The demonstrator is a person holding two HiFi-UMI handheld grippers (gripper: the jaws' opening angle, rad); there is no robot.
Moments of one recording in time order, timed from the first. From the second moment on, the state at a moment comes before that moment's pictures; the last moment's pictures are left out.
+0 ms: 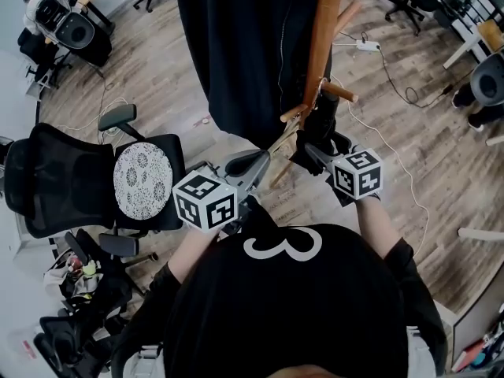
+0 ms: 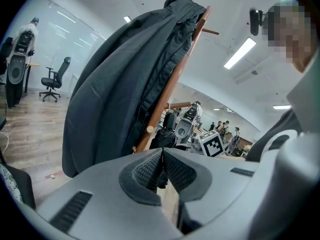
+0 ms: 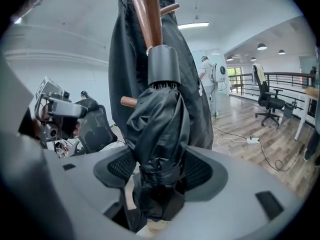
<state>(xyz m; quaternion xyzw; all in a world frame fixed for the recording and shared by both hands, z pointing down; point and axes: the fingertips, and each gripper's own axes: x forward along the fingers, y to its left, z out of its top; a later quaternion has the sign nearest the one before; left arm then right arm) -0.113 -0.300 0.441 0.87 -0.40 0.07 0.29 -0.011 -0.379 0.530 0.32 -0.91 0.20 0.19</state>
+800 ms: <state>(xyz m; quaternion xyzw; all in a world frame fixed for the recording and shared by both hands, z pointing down) -0.076 -0.296 0.429 0.88 -0.38 0.05 0.27 0.032 -0.346 0.460 0.30 -0.93 0.21 0.09</state>
